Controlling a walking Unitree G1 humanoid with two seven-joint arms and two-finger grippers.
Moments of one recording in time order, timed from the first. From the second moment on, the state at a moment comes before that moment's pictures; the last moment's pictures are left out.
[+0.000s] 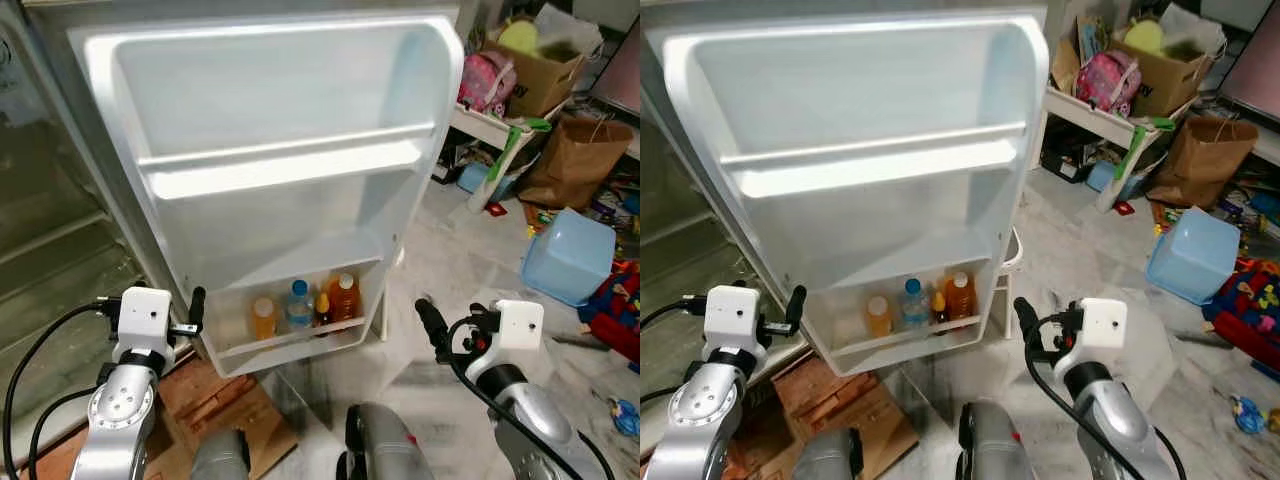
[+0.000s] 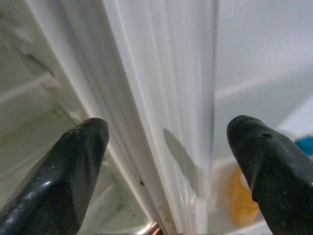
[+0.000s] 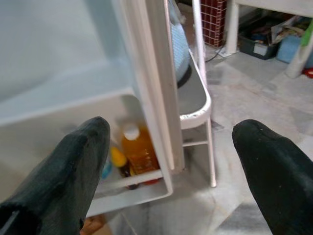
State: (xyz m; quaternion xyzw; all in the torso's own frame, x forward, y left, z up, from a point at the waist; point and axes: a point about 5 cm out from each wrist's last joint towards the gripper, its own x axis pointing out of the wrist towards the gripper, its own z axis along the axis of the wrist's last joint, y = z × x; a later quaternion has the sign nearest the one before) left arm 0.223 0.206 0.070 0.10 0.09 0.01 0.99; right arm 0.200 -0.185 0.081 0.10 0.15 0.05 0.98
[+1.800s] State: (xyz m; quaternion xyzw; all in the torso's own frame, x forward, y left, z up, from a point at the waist) left arm 0.247 0.178 0.058 0.11 0.08 -0.05 0.99; right arm 0.230 -0.169 0.053 -0.02 0.16 0.13 0.98
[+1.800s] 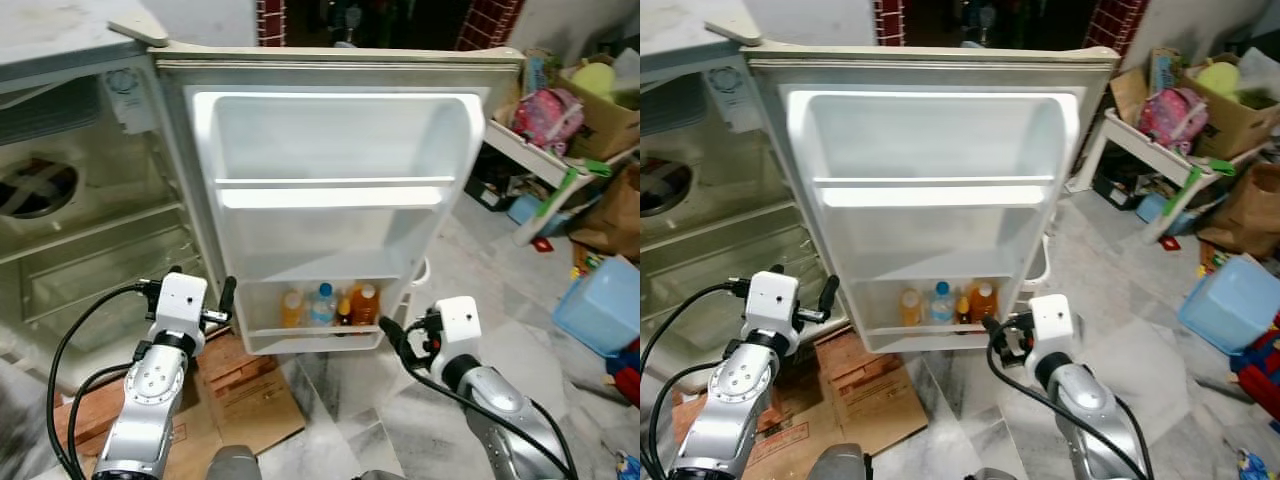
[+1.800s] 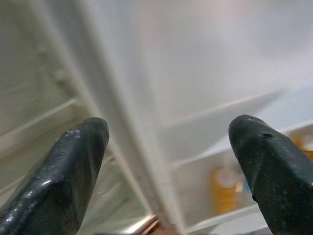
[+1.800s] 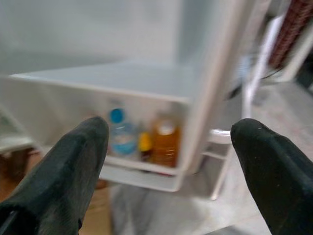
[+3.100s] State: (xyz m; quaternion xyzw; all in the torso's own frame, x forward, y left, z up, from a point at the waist) left arm 0.260 0.184 0.049 0.11 0.09 -0.02 0.99; right arm 0.282 -0.160 0.100 -0.04 0.01 0.11 0.99
